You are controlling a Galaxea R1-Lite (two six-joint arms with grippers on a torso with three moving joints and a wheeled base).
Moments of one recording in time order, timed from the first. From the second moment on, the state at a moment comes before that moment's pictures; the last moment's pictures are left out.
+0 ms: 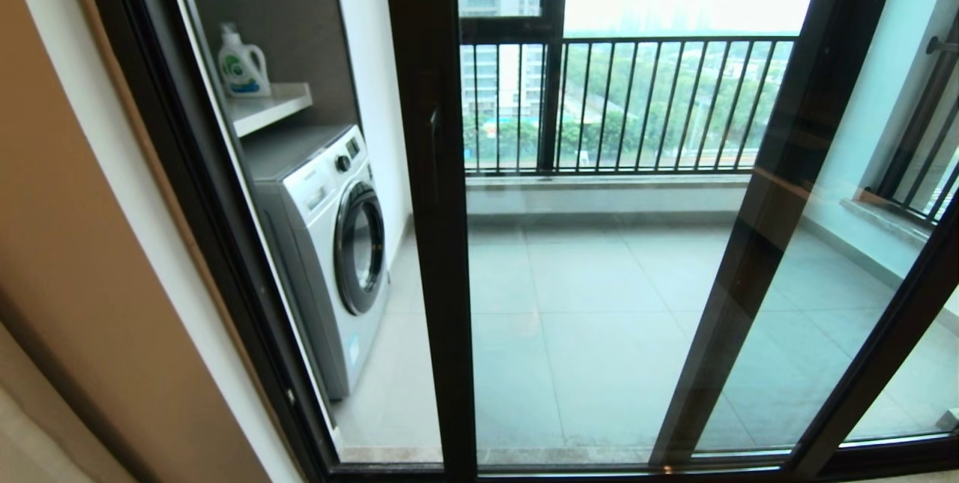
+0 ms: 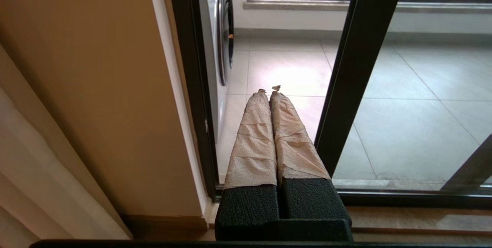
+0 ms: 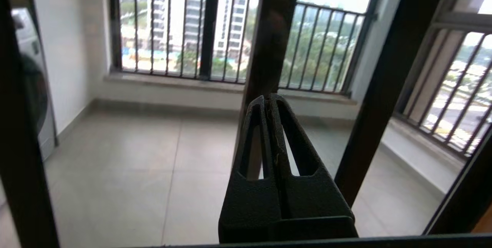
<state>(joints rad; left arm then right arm) 0.00 0.00 -0.01 0.02 0.00 0.00 0.00 0.03 -0.34 0.06 -0.06 -0.23</state>
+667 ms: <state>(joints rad) 0.00 0.00 -0.01 0.02 0.00 0.00 0.00 0.00 0.00 -0.03 0.04 -0.09</state>
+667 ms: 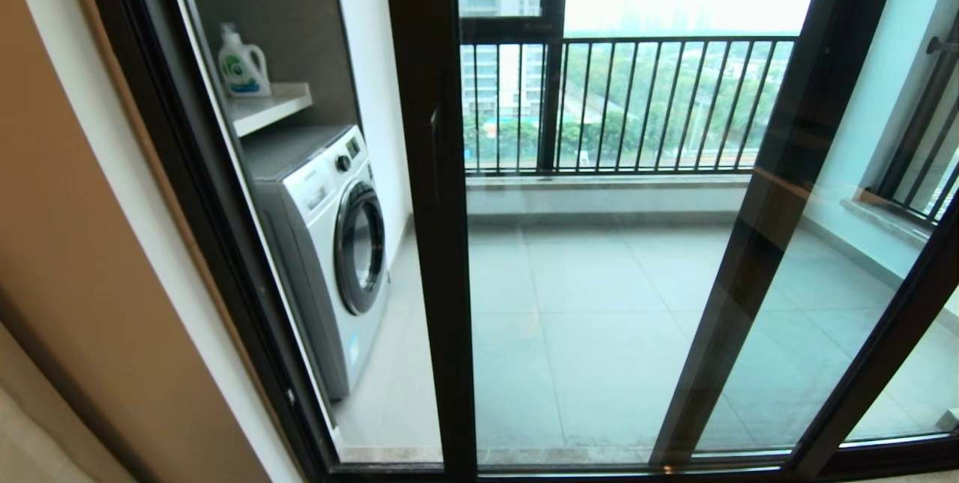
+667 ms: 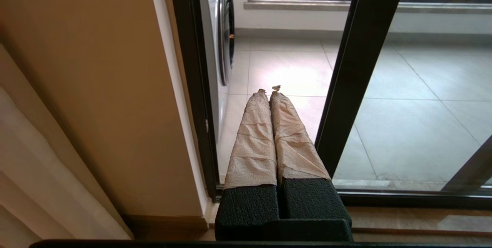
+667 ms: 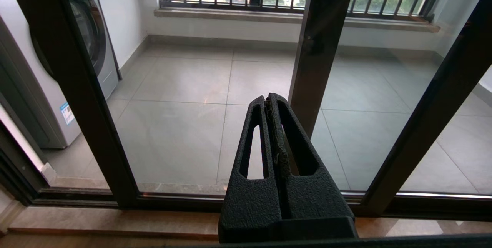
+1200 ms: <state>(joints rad) 0.00 0.00 -0.01 0.02 0.00 0.00 0.00 0.00 0.00 -0.03 0.03 -0.03</state>
